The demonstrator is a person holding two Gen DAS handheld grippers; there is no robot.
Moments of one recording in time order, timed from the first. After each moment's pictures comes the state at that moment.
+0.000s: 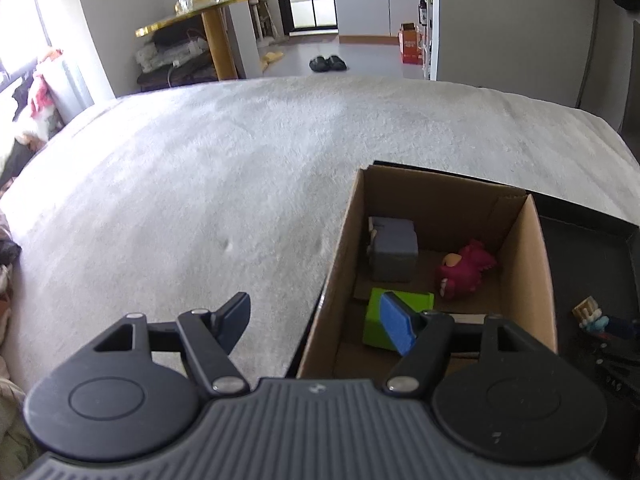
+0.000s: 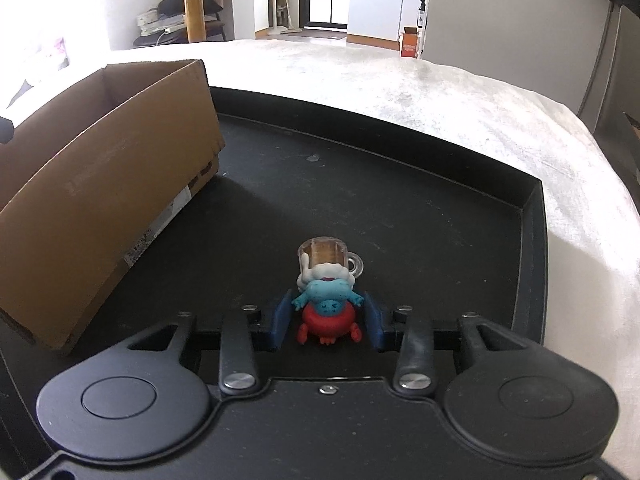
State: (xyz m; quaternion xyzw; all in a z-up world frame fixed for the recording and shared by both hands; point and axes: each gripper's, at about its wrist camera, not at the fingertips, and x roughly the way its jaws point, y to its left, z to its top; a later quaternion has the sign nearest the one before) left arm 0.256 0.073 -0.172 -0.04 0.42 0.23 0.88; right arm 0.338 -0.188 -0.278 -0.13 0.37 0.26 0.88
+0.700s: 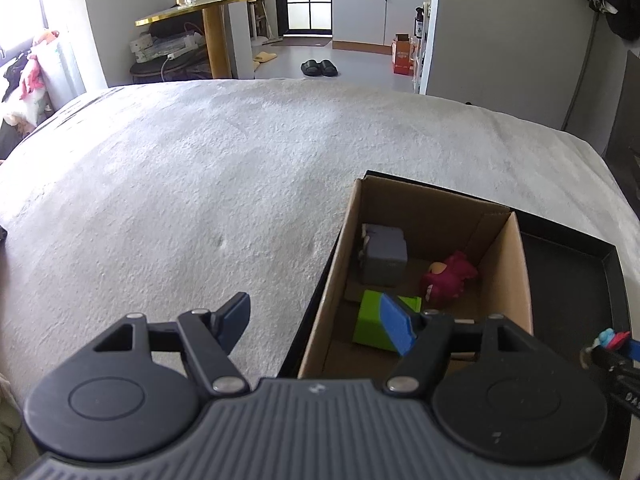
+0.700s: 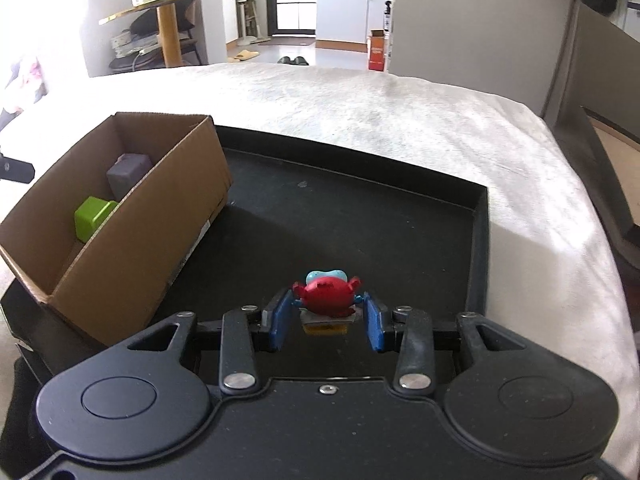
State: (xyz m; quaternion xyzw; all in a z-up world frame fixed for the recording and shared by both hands) left arm 0.238 0.085 -0.160 -0.08 0.40 0.21 0.89; right arm 0.308 -0.195 -0.224 -0.10 0.38 0.21 0.90
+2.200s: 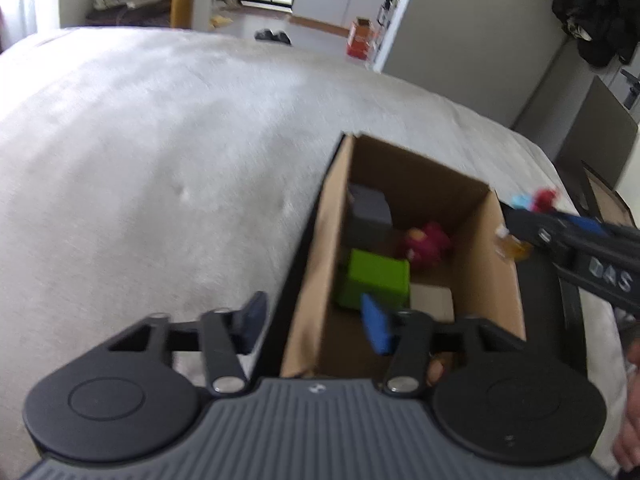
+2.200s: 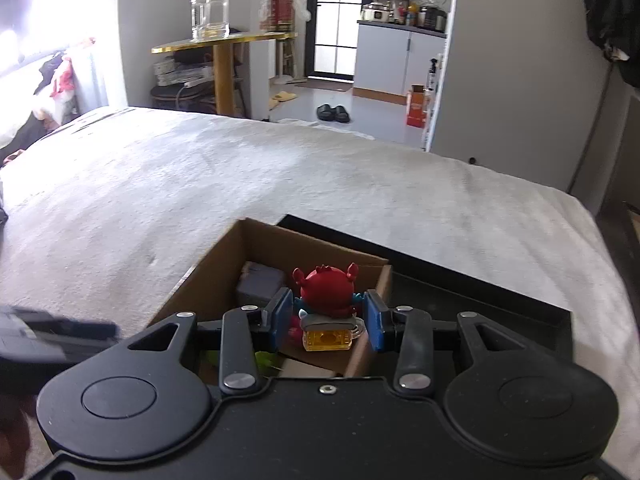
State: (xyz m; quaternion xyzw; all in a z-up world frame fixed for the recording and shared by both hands) left arm 0.219 0.130 -0.198 -0.18 0.42 0.10 0.88; right arm 0.290 -0.041 -0.159 -0.12 0.31 0.25 0.91
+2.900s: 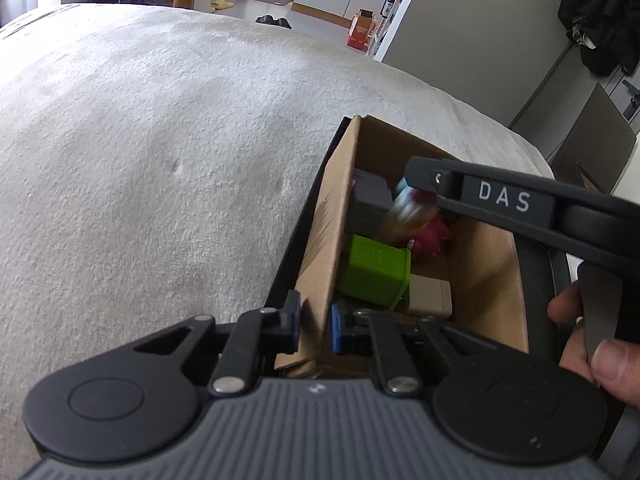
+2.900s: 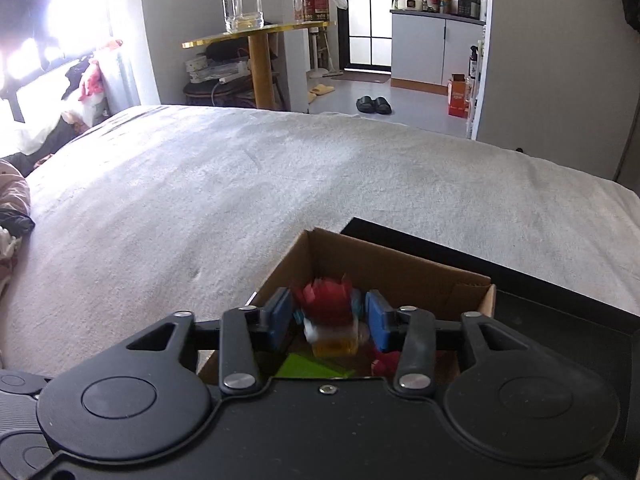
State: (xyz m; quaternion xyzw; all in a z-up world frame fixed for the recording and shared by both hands) left arm 0.218 0.137 -0.209 -0.21 0.43 0.09 0.88; right arm 0.307 0.007 -0.176 -0.09 0.33 0.30 0.89
